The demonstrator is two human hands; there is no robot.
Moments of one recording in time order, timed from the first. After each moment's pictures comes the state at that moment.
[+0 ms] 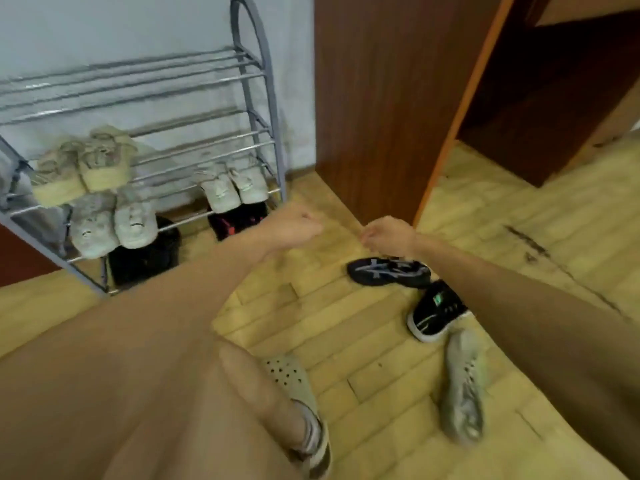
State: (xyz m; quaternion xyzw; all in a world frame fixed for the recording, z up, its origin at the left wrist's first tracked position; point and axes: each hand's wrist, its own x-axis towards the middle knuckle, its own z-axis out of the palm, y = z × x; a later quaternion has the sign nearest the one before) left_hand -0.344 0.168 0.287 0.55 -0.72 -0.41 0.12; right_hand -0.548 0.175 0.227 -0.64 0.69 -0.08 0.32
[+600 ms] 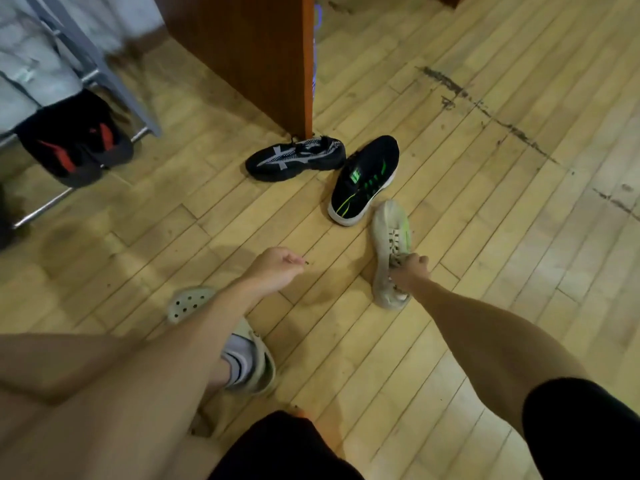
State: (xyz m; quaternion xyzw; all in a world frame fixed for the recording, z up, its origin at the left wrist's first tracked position) left_hand -0.445 0.280 0.072 0.53 -0.65 -0.53 -0.12; right_hand -0.674 0.405 -0.040 -0.12 0.90 -0.07 0.40
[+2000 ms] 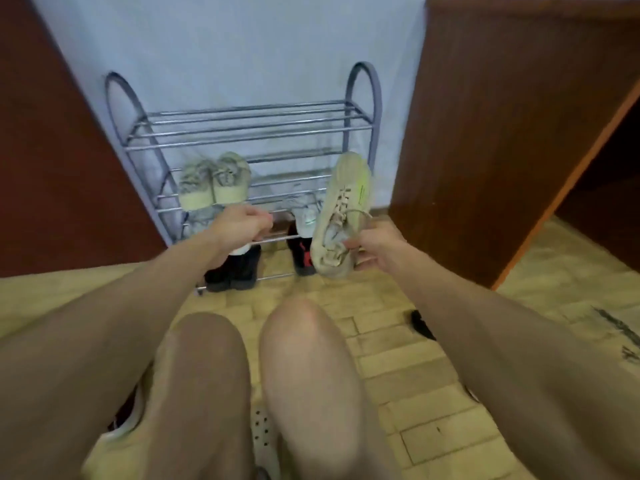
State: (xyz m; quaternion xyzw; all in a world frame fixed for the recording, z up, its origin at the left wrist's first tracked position) left_hand -0.146 0.164 0.328 0.67 -0.55 -0.37 0.33; right_hand -0.363 0.146 0.298 -0.41 0.67 -0.33 0.53
